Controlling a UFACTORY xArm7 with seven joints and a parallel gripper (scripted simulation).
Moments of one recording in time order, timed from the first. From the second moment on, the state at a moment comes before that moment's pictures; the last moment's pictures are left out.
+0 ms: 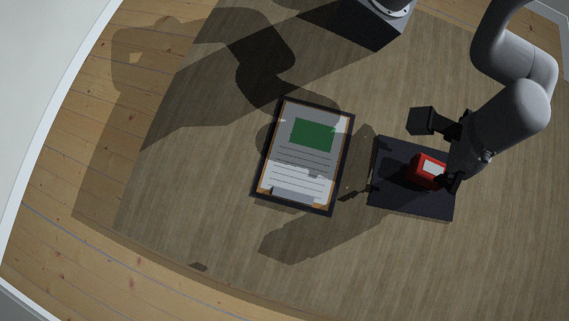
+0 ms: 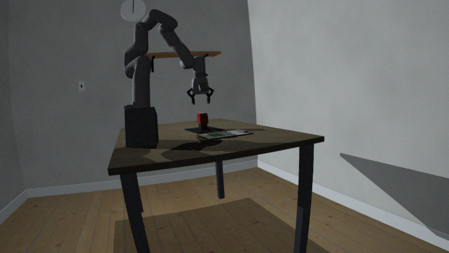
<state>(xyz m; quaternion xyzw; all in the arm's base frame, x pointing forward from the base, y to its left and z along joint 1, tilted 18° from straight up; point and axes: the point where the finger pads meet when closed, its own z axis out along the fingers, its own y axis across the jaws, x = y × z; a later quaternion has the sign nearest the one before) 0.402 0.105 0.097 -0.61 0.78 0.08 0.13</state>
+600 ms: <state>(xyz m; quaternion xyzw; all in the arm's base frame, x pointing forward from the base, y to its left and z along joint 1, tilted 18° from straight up) 0.400 0.092 0.138 -0.60 0.78 0.08 0.14</state>
